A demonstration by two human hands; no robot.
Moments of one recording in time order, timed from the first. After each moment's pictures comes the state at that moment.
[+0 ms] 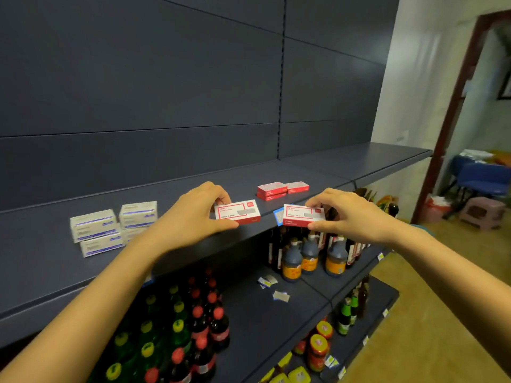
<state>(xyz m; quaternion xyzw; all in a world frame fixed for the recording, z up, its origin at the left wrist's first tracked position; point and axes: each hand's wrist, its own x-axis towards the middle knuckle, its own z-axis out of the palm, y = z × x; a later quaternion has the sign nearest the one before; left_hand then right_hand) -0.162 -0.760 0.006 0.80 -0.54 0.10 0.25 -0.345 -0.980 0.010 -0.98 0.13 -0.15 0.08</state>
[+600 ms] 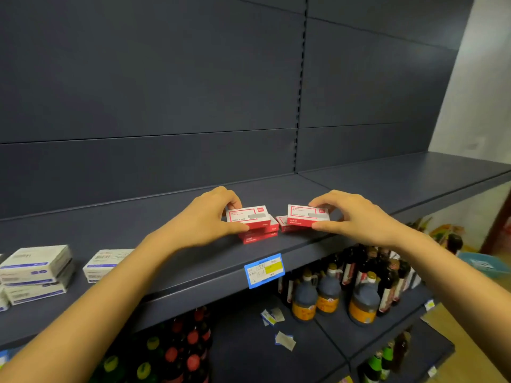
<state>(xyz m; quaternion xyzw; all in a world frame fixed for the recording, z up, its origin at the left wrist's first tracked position) -0.093 -0.926 0.008 0.84 -0.48 0.08 0.24 -0.238 -1.164 0.013 -0.98 0.05 -0.15 0.14</state>
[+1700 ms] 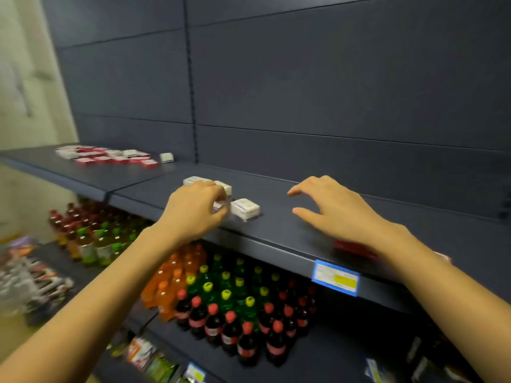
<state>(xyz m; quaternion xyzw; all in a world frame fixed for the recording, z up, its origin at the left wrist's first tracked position) -0.230 -0.835 0.009 0.95 0.03 0.31 0.01 -0.150 -1.069 0.031 -0.88 -0.43 -0.19 0.11</state>
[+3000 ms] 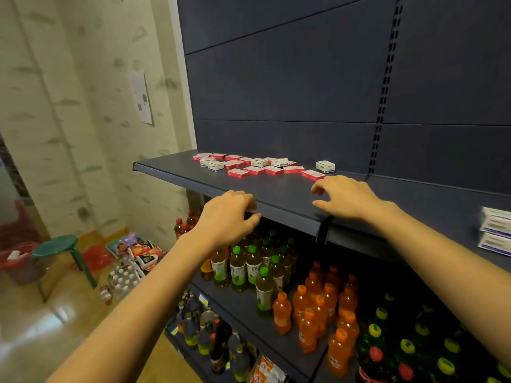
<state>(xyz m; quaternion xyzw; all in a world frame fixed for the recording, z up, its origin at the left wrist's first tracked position) -0.291 -0.364 -0.005 0.97 0.08 0.24 0.02 -0.125 -0.538 0.010 -0.89 -0.42 -0.14 0.06</state>
